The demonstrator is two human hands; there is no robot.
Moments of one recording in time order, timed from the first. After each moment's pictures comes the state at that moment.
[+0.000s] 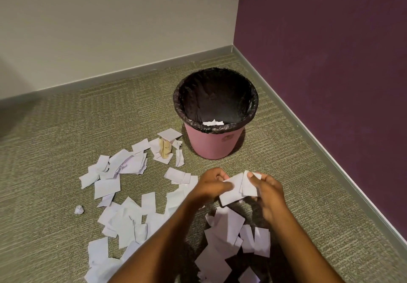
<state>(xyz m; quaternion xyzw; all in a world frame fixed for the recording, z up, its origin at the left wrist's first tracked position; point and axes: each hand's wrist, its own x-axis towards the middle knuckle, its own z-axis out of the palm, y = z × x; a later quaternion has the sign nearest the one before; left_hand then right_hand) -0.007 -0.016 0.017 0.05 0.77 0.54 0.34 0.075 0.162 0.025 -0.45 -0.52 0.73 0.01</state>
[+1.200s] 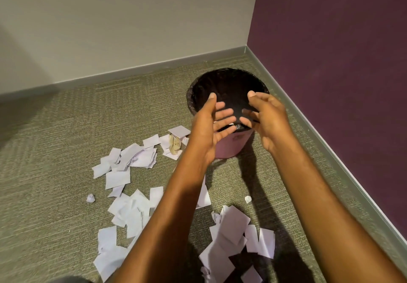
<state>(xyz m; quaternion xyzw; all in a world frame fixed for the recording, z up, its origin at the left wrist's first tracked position) -0.061 -0.014 0.199 -0.12 0.54 0.81 0.21 -0.054 0.140 0.201 -0.26 -0.60 0.76 0.07</state>
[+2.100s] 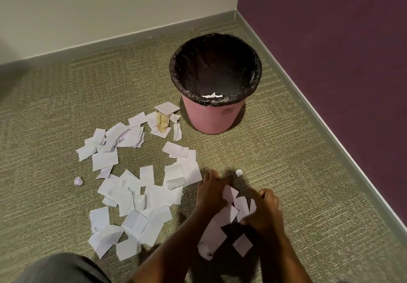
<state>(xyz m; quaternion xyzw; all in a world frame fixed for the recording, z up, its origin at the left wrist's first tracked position) 0.084 -0.018 -0.038 0.20 0.93 0.15 0.28 0.202 0.154 -0.047 -0.24 -0.92 0.24 -0.17</state>
